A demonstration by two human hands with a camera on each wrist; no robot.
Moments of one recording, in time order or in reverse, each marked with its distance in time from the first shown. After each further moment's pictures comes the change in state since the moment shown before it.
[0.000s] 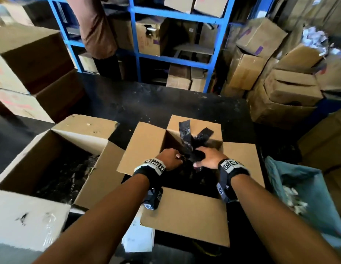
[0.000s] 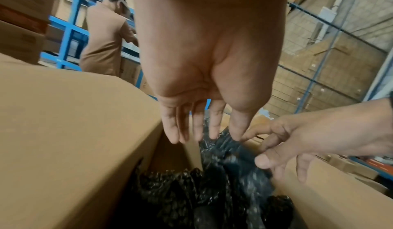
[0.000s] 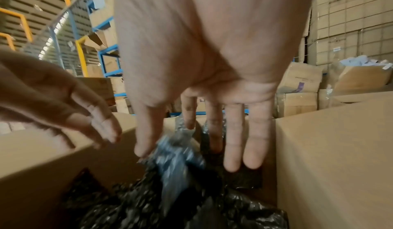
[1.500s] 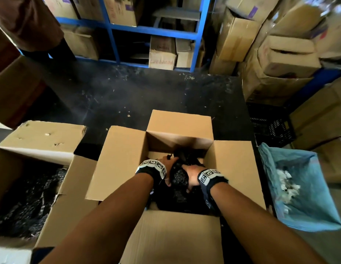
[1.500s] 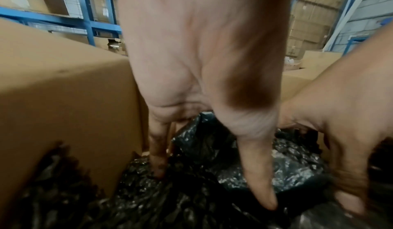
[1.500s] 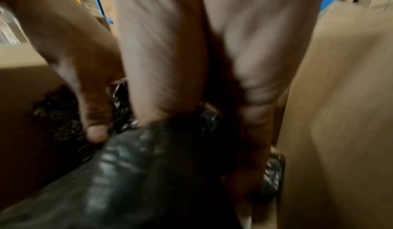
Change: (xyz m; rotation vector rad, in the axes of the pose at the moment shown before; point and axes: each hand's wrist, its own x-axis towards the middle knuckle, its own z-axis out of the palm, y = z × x) left_hand 0.123 -0.025 0.067 0.349 -0.543 0.018; right_hand 0.076 0.024 0.055 -0.215 -0.388 0.000
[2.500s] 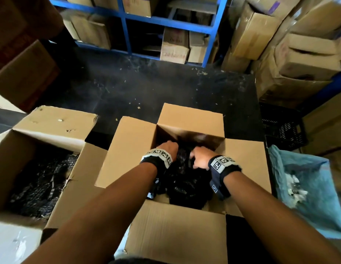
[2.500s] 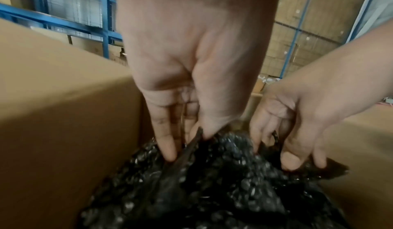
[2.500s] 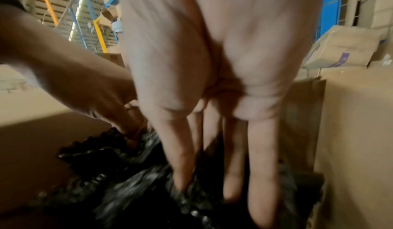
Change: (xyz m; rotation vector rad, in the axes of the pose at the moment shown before) left_hand -0.025 0.001 -0.031 -0.025 0.292 -0.183; right_hand -0.018 -0.013 -0.052 0.041 0.148 0.002
